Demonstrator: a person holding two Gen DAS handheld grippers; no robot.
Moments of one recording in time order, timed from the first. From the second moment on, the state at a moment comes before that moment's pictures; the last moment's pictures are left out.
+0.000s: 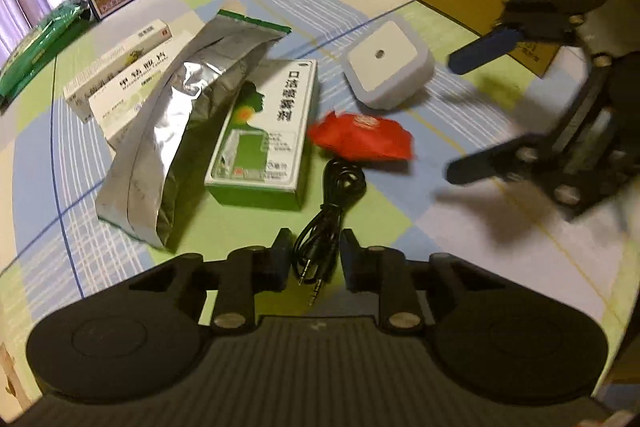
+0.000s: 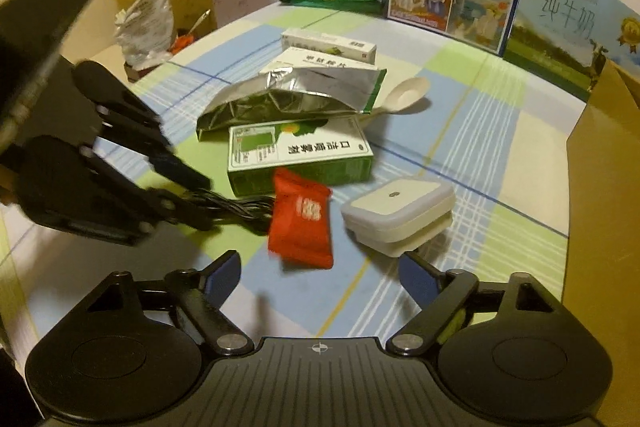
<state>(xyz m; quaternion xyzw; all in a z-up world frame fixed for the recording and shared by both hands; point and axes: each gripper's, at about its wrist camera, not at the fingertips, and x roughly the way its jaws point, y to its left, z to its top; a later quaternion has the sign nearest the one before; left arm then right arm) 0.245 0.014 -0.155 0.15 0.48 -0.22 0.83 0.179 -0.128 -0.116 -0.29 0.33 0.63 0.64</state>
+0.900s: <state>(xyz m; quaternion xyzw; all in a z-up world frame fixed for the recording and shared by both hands) 0.240 0.006 -0.158 0.16 0.48 -0.23 0.83 0.188 -0.094 -0.135 -0.23 0.38 0.63 0.64</state>
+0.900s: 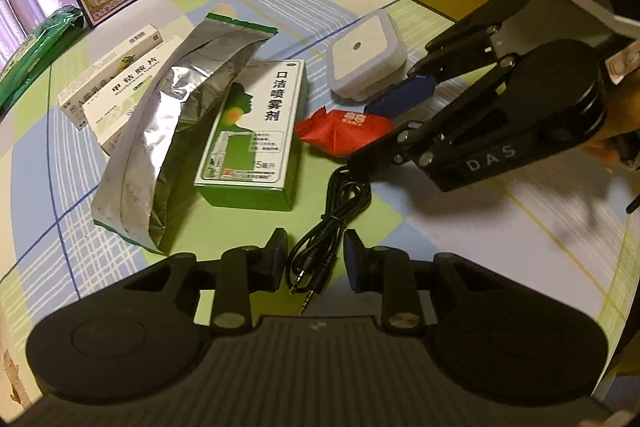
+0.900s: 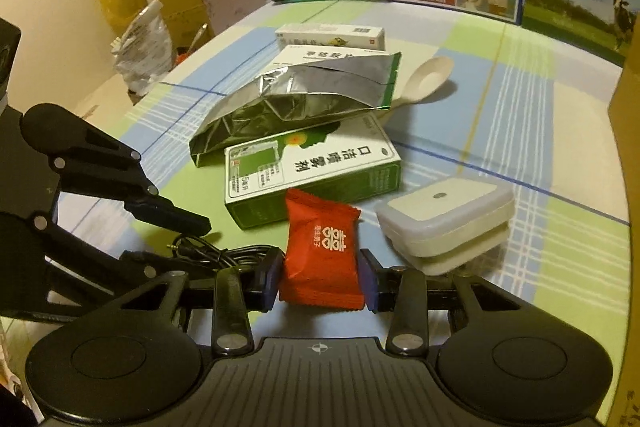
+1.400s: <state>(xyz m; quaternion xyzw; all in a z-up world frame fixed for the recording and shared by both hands) 0.207 -0.034 -0.147 0.13 0.47 -0.23 0.84 0.184 -0.190 -0.124 -0.23 0.40 0.56 0.69</state>
